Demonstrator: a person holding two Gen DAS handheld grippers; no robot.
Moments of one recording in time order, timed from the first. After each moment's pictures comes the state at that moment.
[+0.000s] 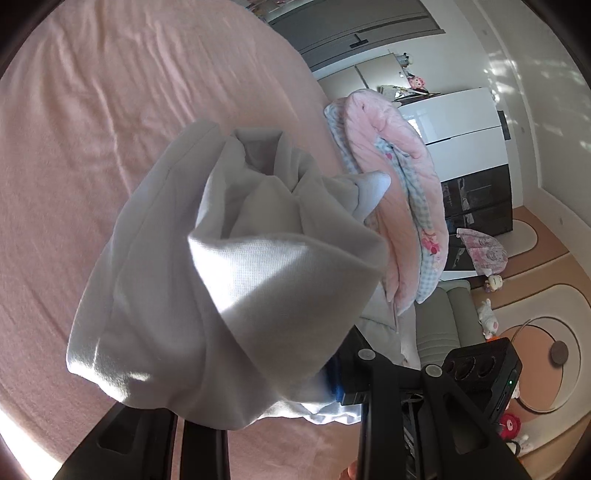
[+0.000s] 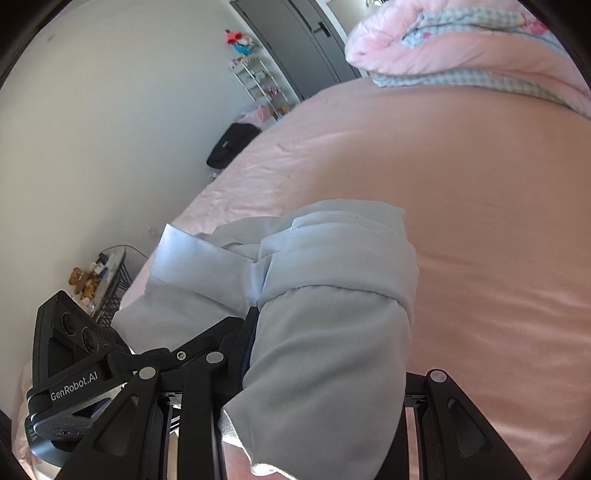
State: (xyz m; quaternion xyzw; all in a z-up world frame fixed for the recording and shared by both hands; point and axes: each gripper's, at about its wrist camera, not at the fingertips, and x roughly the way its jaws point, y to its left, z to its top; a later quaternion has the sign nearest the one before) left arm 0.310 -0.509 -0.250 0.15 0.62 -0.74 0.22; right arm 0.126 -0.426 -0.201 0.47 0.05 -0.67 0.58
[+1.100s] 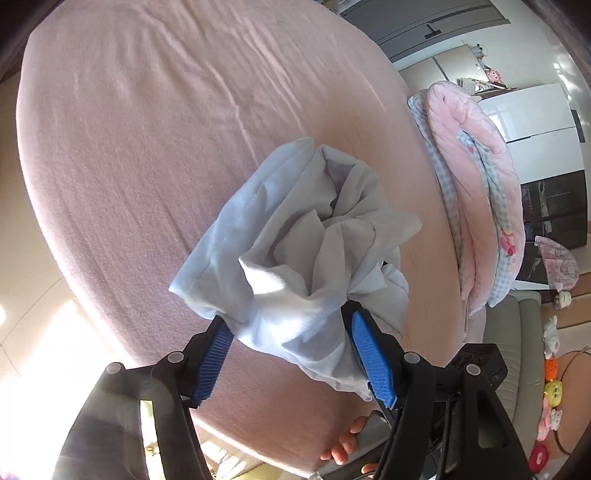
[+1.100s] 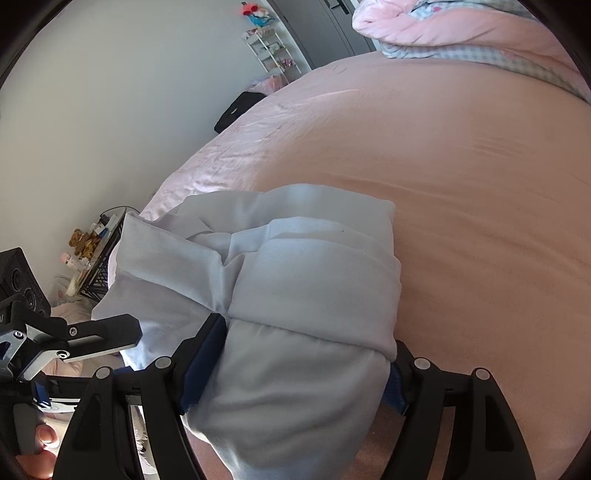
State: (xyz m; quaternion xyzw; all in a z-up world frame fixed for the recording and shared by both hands) left arm 0.342 -0.477 -0.210 0.26 0.59 -0.68 0.36; right arm 0.113 -0.405 -0.244 0.46 0.10 -0.64 0.61
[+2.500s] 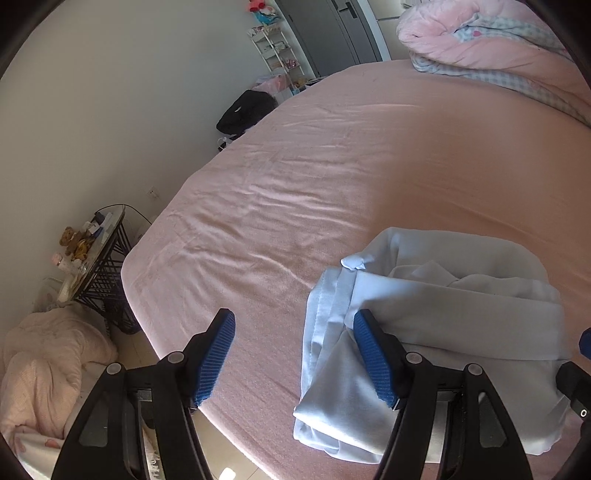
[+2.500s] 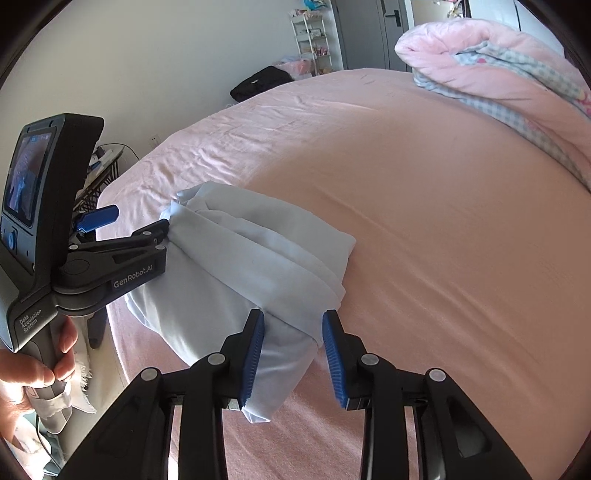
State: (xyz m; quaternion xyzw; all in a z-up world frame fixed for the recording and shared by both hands) left arm 0.247 -0.479 -0.177 0.43 0.11 -0.65 0.62; right arm 0.112 -0.375 -0.196 0.38 0.23 -0.64 0.62
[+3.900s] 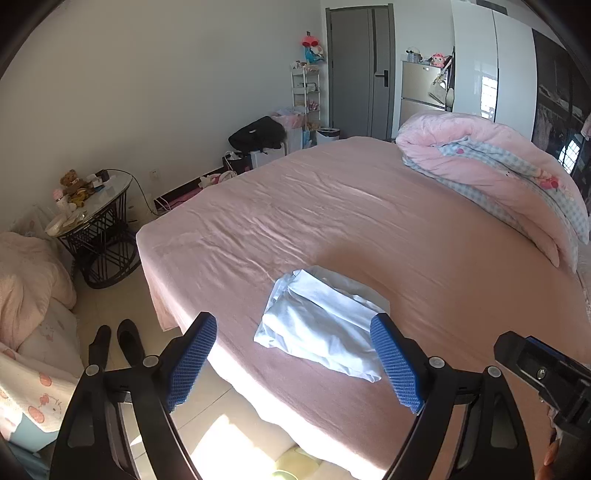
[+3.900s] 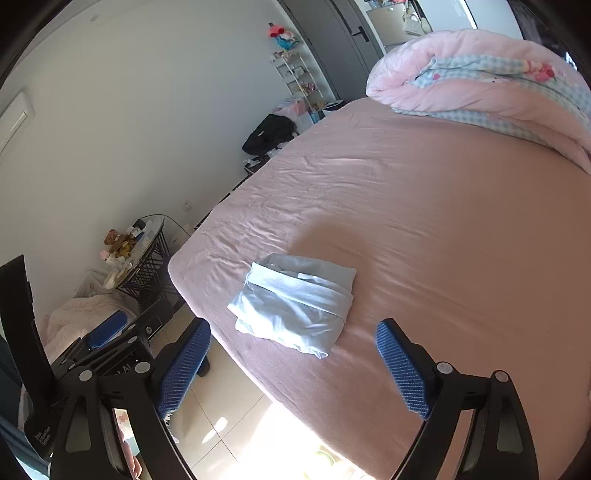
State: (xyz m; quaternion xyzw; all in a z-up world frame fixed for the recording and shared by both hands) left arm 0.278 -0.309 -0.020 0.29 0.21 -0.71 0.61; right arm 0.077 -0.253 -0.043 0.43 0.08 -0.64 0.64
